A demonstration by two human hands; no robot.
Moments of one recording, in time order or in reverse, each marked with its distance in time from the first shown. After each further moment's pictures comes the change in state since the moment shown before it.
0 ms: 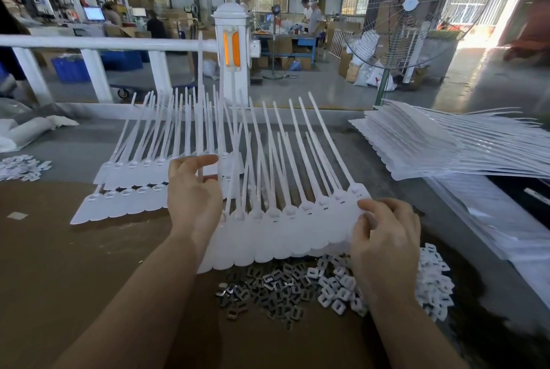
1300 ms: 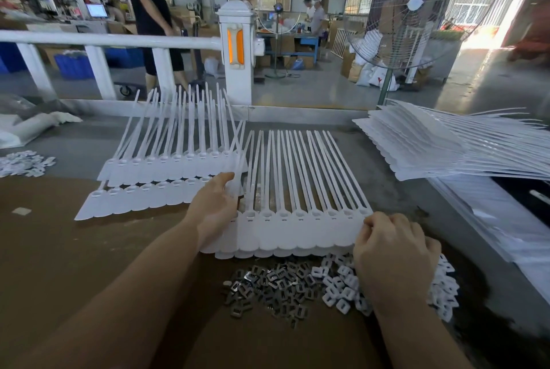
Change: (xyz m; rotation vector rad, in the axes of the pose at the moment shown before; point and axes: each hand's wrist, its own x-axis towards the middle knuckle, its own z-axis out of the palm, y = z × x) left_hand 0.016 -0.030 0.010 0.307 -0.455 -0.100; right_hand -0.005 0.011 0.002 -0.507 -0.003 -0.046
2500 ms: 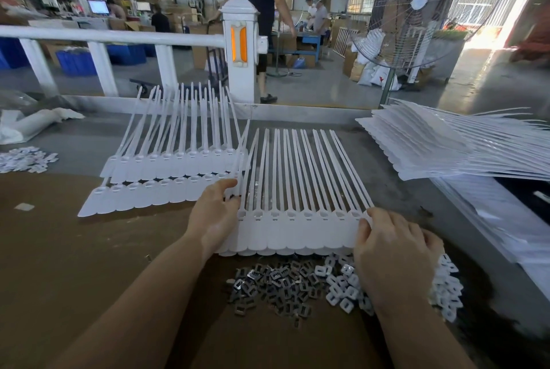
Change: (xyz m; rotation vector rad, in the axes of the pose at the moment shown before) left_hand -0.012 -0.007 0.006 -0.053 0.094 -0.004; right_hand 0.001 -0.007 -0.008 -0.005 -0.113 -0.018
